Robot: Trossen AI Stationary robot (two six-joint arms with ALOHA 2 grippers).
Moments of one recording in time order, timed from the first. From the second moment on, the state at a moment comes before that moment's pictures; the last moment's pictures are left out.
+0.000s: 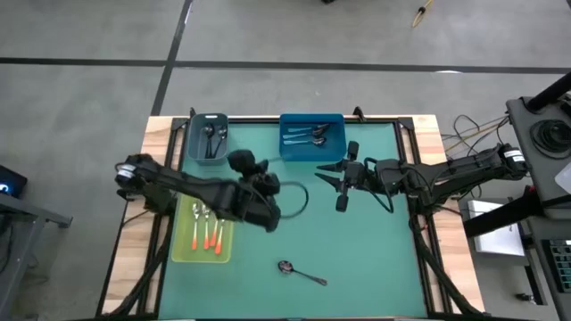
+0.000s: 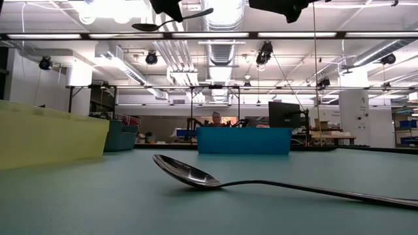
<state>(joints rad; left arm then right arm) -0.30 1.75 1.67 -1.23 -1.17 -0.31 0.13 1.12 0.78 0.25 0.37 -0.15</state>
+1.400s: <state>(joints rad) -0.06 1.67 1.13 0.35 -0.81 0.11 -0.05 1.14 0.68 0.40 0.38 0.04</state>
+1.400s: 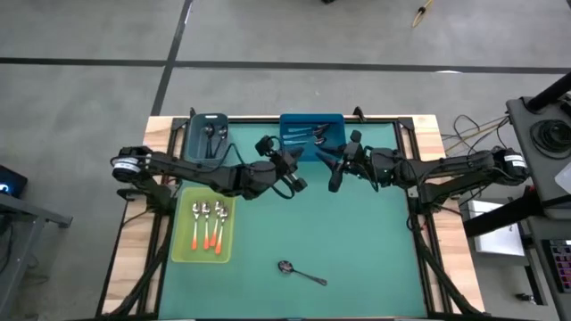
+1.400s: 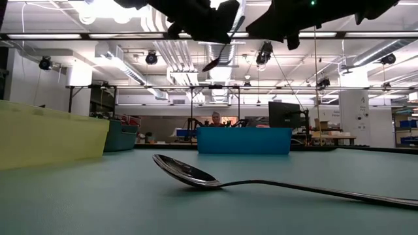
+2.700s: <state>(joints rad) -0.07 1.79 1.13 0.61 -0.79 0.07 -0.06 1.24 0.68 0.60 0.40 0.01</state>
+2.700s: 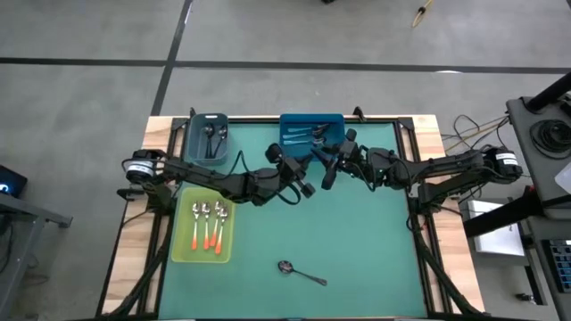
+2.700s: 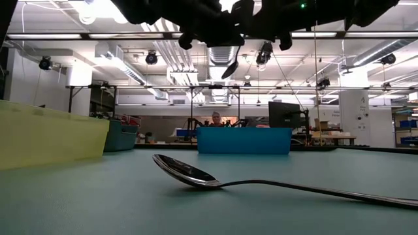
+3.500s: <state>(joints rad) -0.08 1.79 1.13 0.58 -0.73 0.10 -0.06 1.19 0.71 0.32 0.39 -0.12</state>
